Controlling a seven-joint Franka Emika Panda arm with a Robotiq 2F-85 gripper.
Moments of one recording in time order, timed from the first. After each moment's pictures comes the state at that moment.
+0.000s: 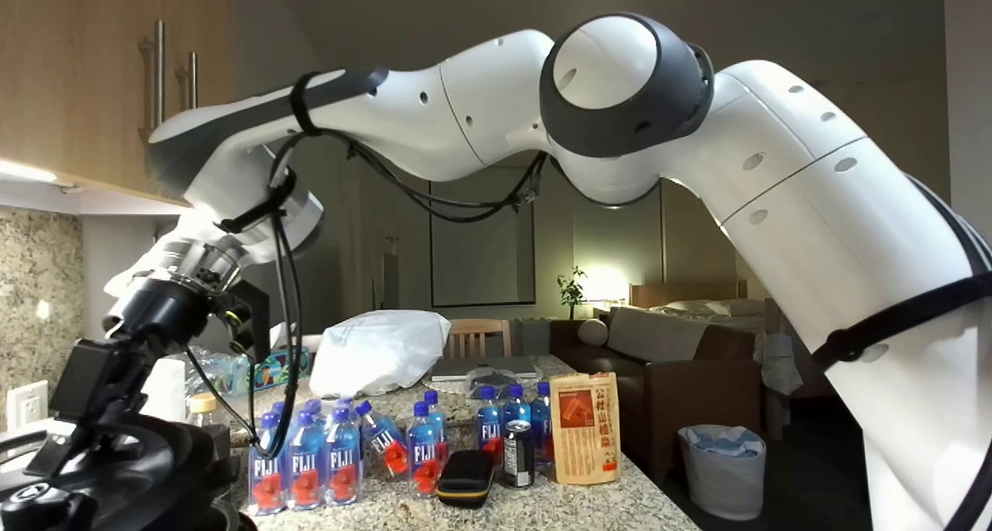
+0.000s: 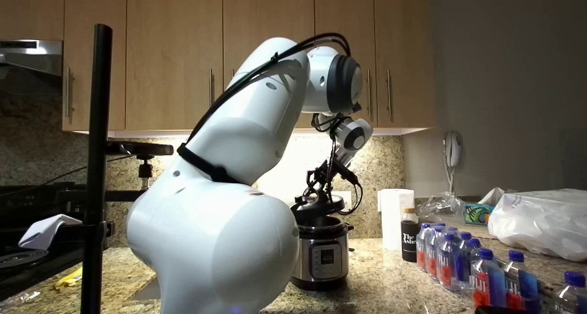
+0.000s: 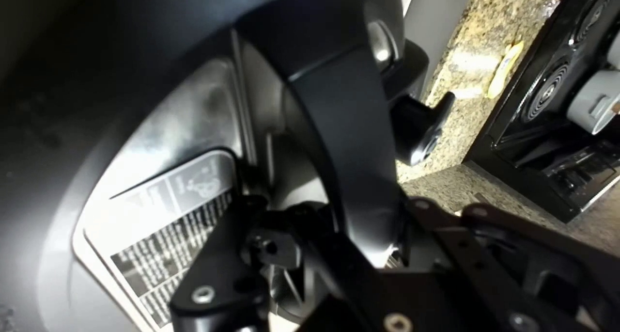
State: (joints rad) arm 0.17 0.53 0.34 -1.40 0.55 1.74 -0.81
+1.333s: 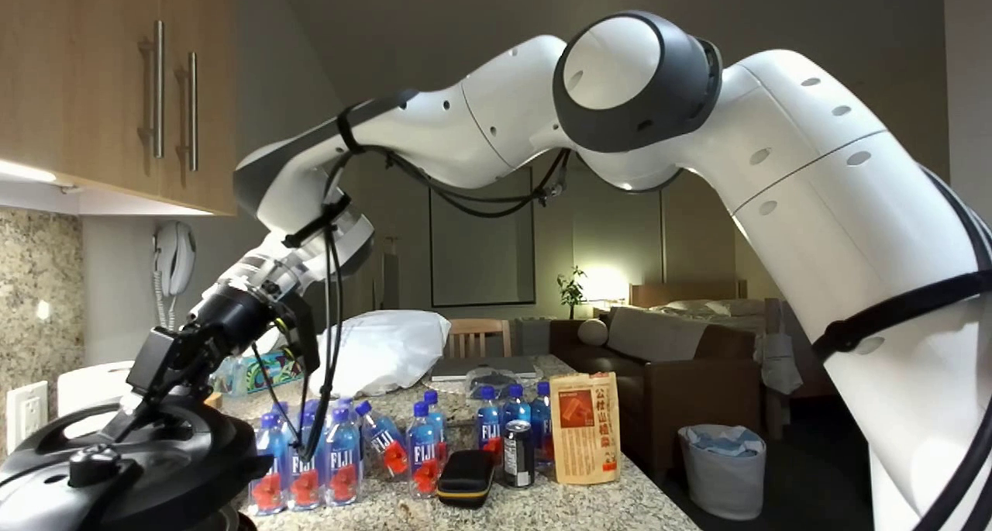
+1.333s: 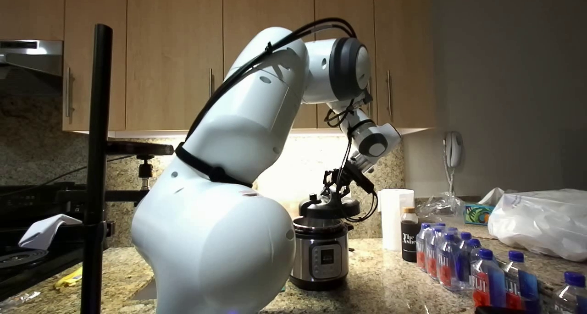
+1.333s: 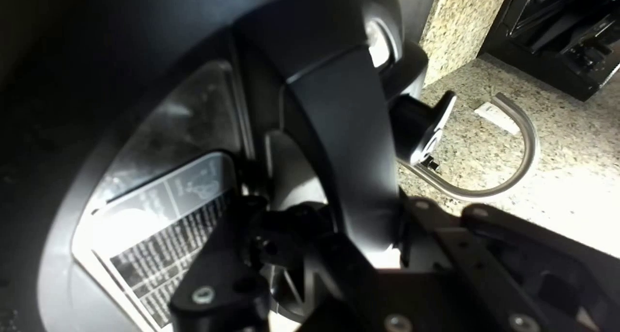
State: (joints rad) arm 0.11 0.47 0.26 -1.54 0.79 1.84 -0.84
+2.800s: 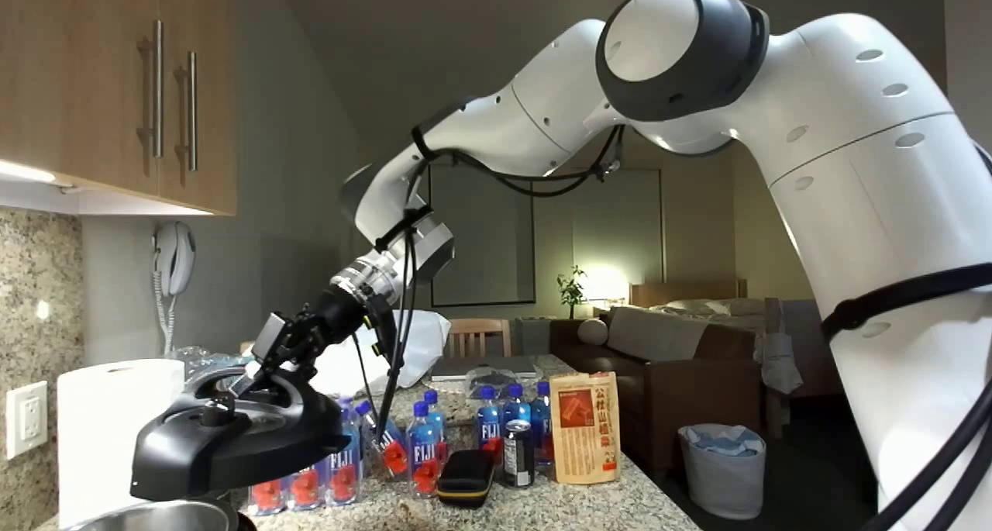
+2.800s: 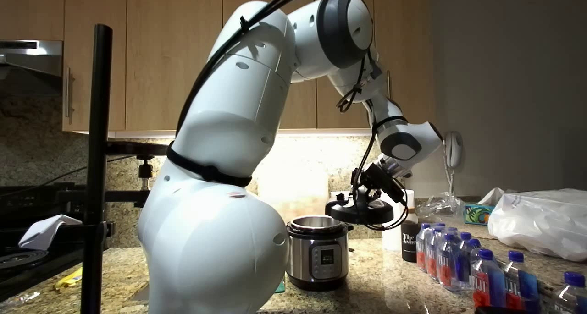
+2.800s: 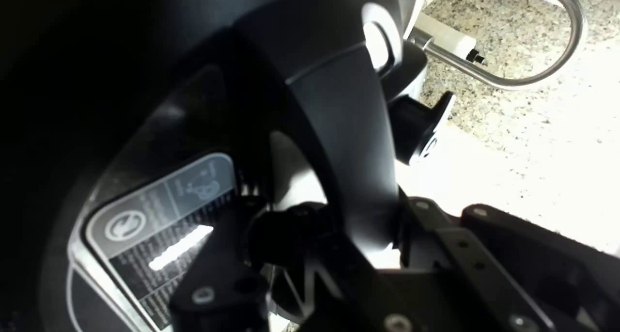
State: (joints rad) arm -0.01 0.31 0.15 -1.80 1.04 1.94 -0.93
